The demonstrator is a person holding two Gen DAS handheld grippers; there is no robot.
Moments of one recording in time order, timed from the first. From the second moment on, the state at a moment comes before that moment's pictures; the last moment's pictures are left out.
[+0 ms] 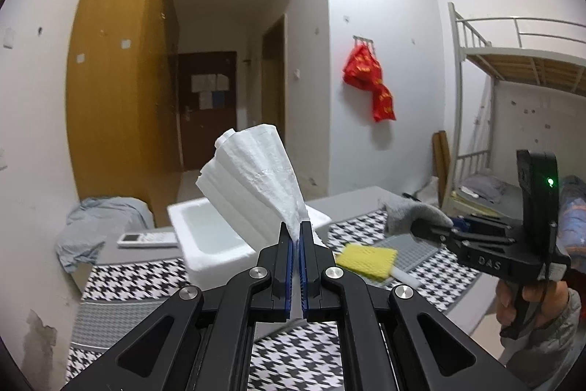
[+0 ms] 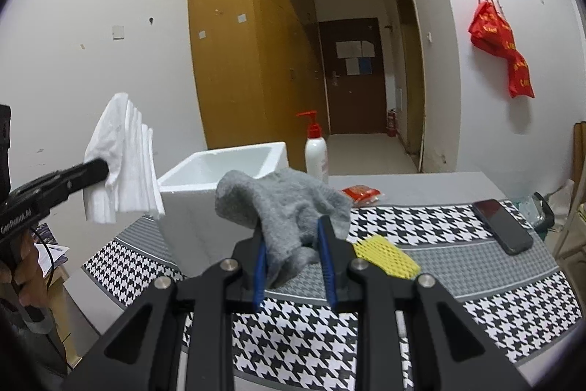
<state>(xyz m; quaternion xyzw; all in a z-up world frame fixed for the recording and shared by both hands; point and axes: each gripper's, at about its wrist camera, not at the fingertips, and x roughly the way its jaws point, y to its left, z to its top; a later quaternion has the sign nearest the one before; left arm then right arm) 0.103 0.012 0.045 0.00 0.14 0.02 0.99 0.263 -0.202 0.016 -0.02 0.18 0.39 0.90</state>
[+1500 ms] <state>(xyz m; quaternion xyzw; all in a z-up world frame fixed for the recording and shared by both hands) 0.178 0.069 0.056 -0.03 0.18 0.03 0.98 0.293 -0.118 0.050 -0.03 0.17 0.45 0.88</state>
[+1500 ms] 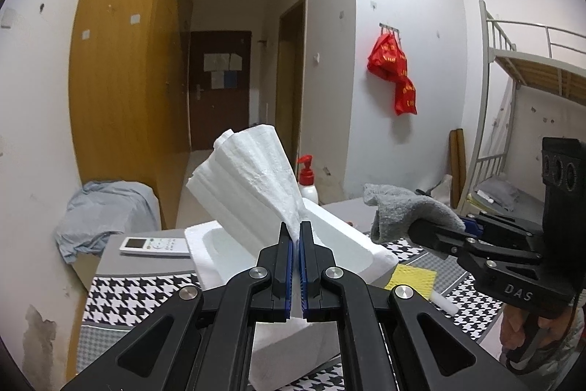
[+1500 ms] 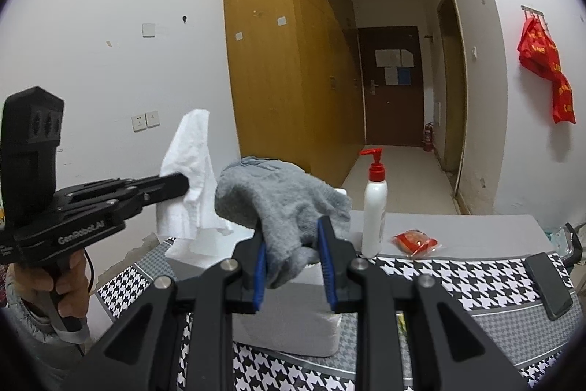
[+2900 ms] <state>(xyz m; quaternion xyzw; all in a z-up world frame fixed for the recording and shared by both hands) 0.147 0.114 0.043 -0.04 0.16 0.11 0.98 0.297 -0.079 0.049 -0.04 0.18 0.42 0.89</state>
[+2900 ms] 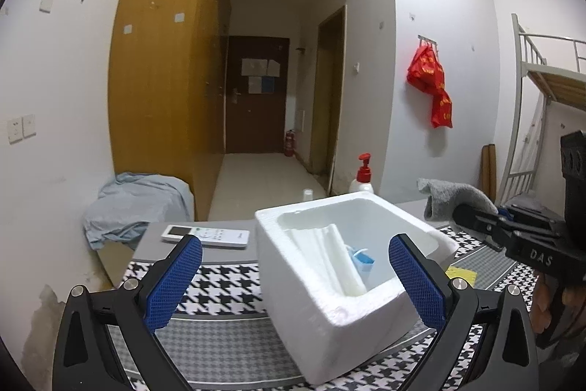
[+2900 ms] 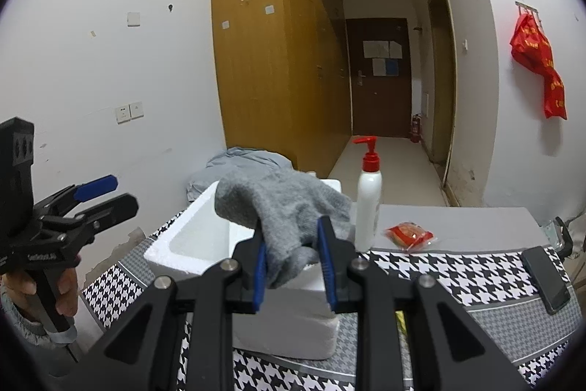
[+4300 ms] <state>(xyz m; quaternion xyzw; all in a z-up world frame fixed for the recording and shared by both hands) 0.131 0.140 0.026 -0.05 0.17 0.08 0.98 0.311 -0.018 0.039 -0.06 0.22 0.41 0.88</state>
